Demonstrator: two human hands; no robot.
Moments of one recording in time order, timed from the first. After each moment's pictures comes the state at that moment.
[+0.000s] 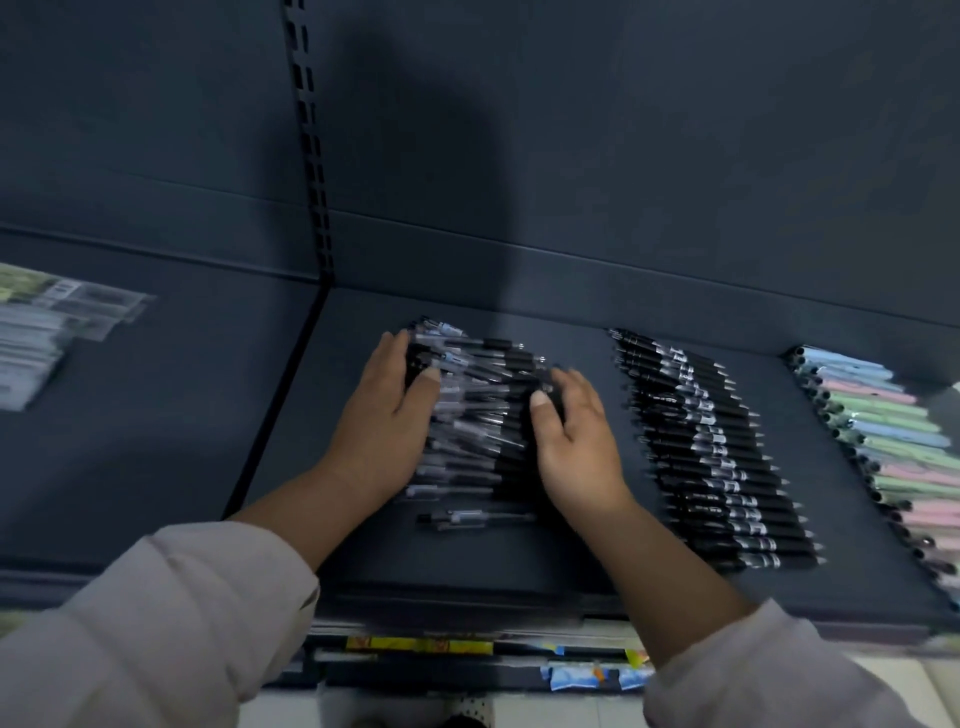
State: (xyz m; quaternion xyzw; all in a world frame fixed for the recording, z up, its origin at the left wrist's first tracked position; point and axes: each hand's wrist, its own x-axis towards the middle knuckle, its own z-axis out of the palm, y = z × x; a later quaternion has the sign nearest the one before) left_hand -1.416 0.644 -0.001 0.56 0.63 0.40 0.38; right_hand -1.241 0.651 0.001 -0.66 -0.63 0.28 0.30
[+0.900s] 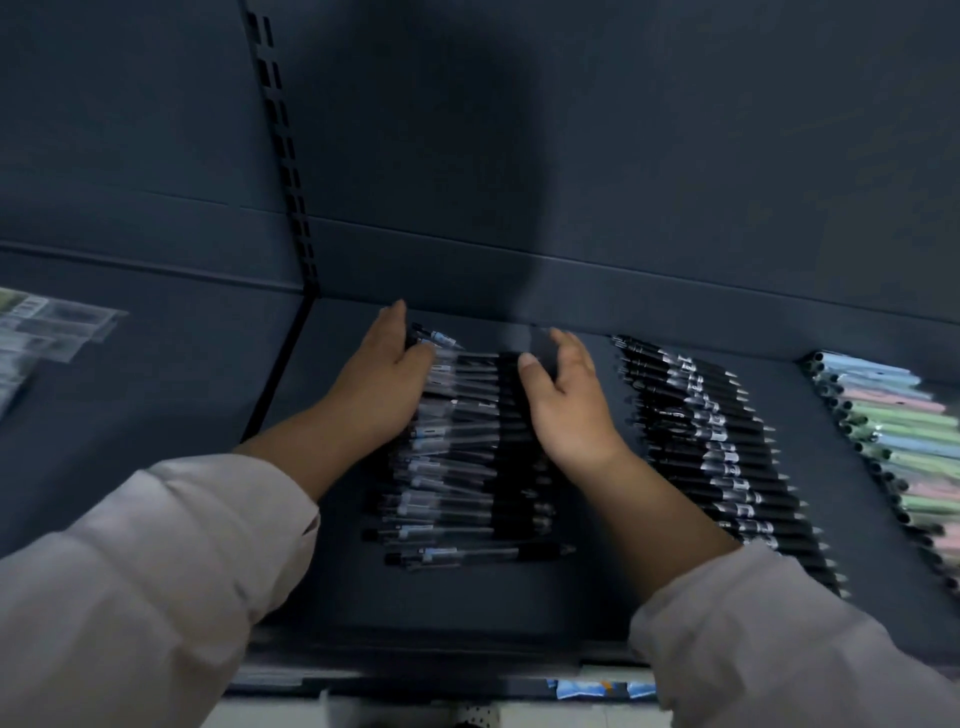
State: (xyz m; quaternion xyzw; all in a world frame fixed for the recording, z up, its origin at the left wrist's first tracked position) left_hand -1.423 0.705 0.007 0.59 0.64 0.31 0.39; right_hand -1.239 0.712 0.008 -0.64 -0.62 0.34 0.30
